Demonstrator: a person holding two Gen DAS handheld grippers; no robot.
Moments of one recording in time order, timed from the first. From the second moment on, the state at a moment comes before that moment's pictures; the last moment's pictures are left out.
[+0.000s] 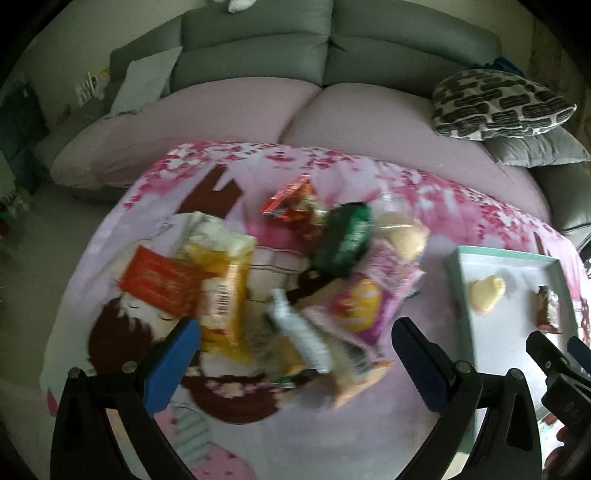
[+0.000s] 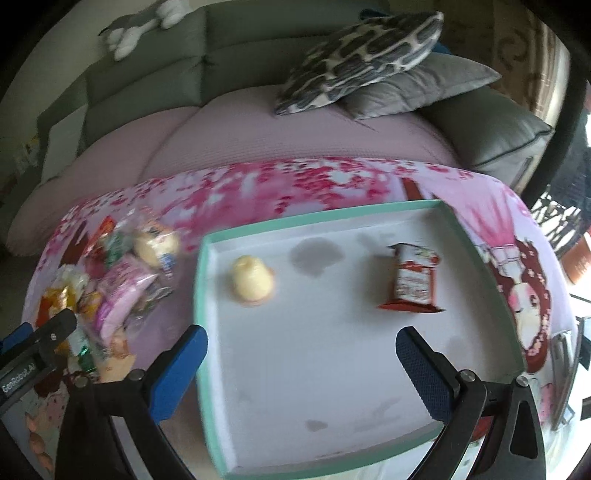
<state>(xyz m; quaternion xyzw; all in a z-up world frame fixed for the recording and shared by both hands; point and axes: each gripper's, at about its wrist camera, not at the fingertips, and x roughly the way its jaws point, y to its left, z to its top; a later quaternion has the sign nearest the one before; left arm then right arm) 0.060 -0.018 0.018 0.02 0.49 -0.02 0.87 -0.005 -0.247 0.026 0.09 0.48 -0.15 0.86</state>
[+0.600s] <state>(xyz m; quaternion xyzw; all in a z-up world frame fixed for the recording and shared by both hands) 0.060 0.061 0.008 0.00 0.49 0.01 0.87 0.007 -0.157 0.005 0.07 0.49 -0.05 0.87</state>
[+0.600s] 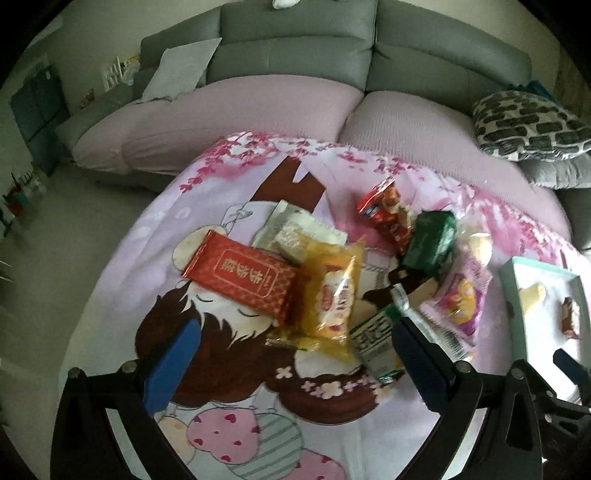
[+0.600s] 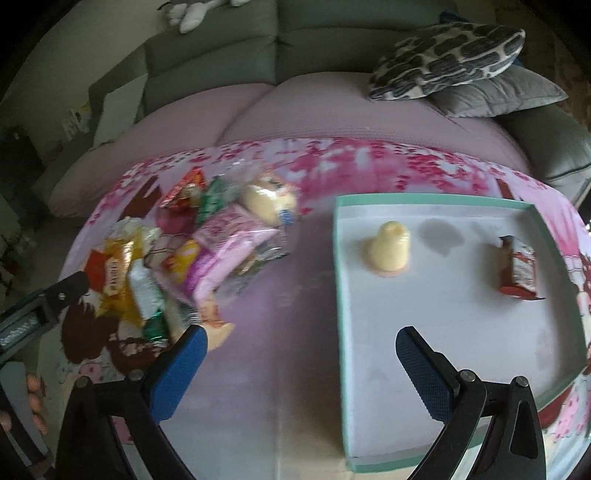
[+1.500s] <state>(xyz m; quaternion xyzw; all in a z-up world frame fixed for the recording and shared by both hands) 0.081 0.094 -0.018 -0.11 0.53 0.01 0.84 0.036 -0.088 -0.038 0.00 0.51 0.06 0.86</state>
